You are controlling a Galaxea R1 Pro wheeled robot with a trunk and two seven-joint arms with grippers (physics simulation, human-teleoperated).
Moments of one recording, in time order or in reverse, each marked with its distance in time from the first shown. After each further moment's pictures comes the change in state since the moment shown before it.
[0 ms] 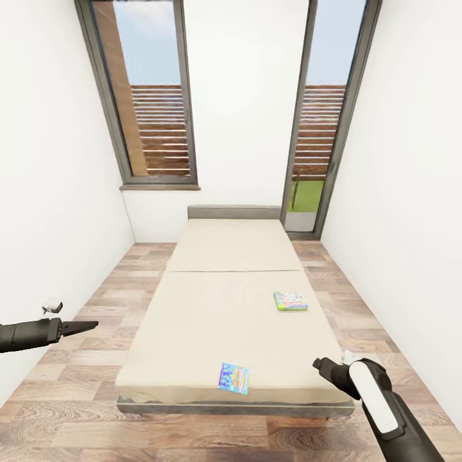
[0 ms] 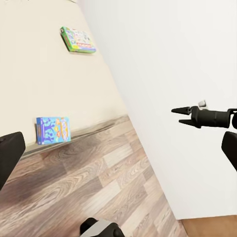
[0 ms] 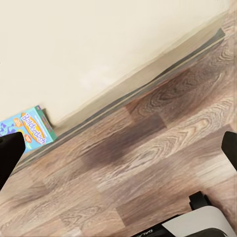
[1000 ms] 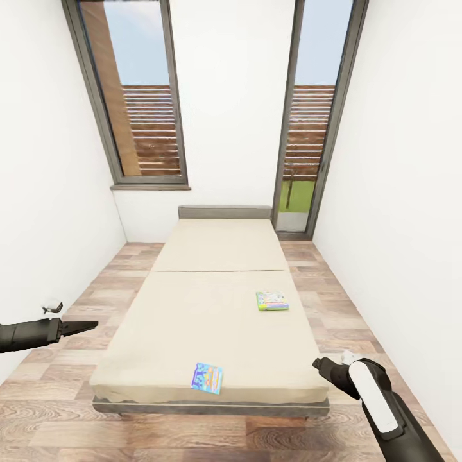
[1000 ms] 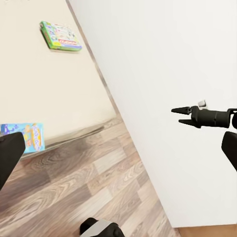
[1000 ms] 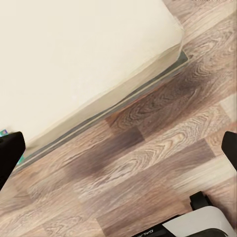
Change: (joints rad) left arm 0.000 0.000 -0.001 0.000 0.000 0.000 0.000; right arm 0.000 0.001 0.000 -0.001 0.000 -0.001 0.000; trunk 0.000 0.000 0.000
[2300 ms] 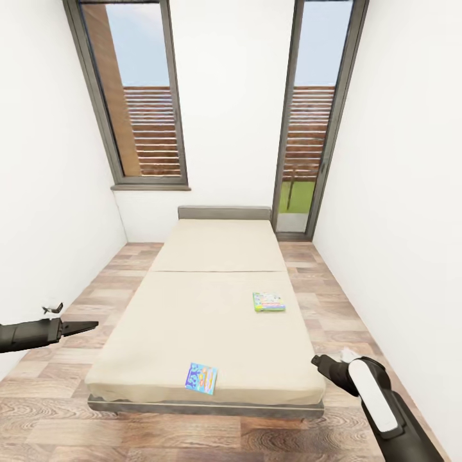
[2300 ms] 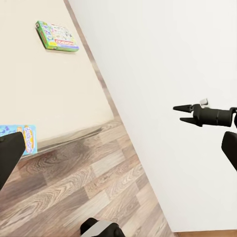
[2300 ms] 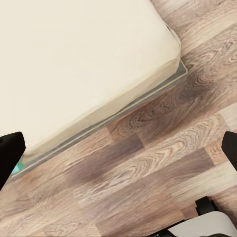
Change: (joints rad) left arm 0.000 -0.001 0.000 0.000 -0.001 0.000 0.002; right arm 0.000 0.006 -0.003 -0.022 -0.003 -0.001 0.001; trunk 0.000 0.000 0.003
